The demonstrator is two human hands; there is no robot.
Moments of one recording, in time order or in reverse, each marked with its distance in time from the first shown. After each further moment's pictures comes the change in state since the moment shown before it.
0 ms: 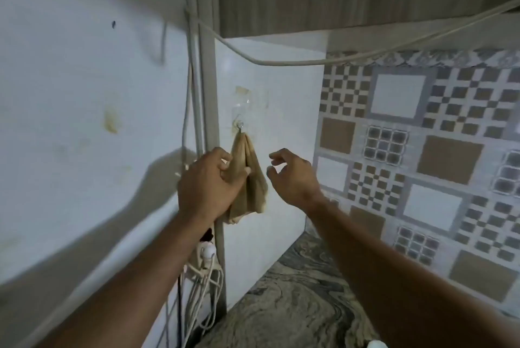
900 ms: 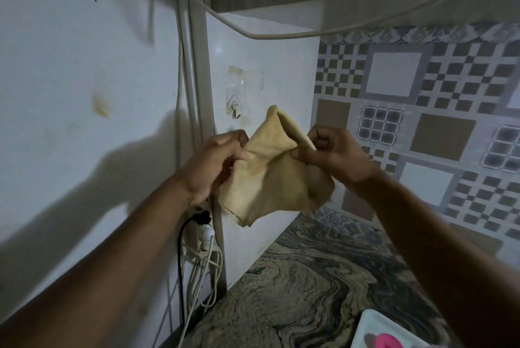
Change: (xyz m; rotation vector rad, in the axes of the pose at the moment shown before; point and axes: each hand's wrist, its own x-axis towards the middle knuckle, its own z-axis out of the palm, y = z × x) left_hand 0.006 0.024 -0.034 -1.011 -0.731 -0.198; right_hand -0.039 0.011 -0.093 0.521 -0.174 0.033
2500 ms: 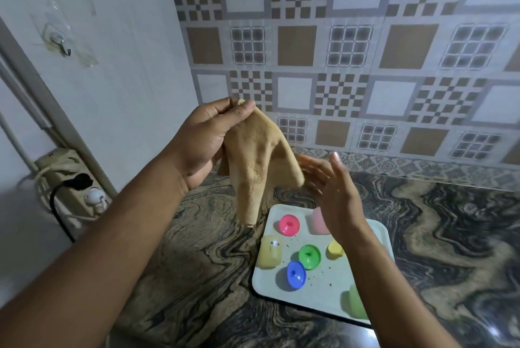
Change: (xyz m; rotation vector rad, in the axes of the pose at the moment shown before) left_hand -0.044 -0.008 0.205 -0.182 -0.280 -0.160; right_hand -0.283 0.088 -0.035 0.484 0.651 0.349
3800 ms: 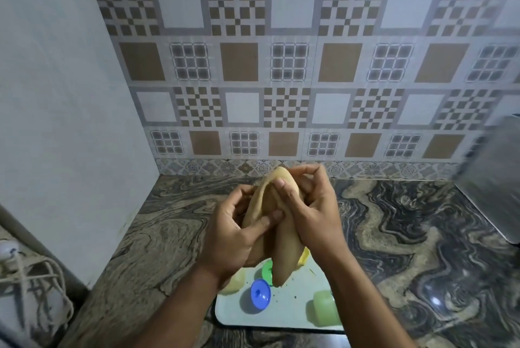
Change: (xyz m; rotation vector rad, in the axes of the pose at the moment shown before) left_hand -0.022 -0.121 0.083 -0.065 -0.084 0.074; right_hand -0.032 -0.035 -0.007 -0.218 0.207 -0.318
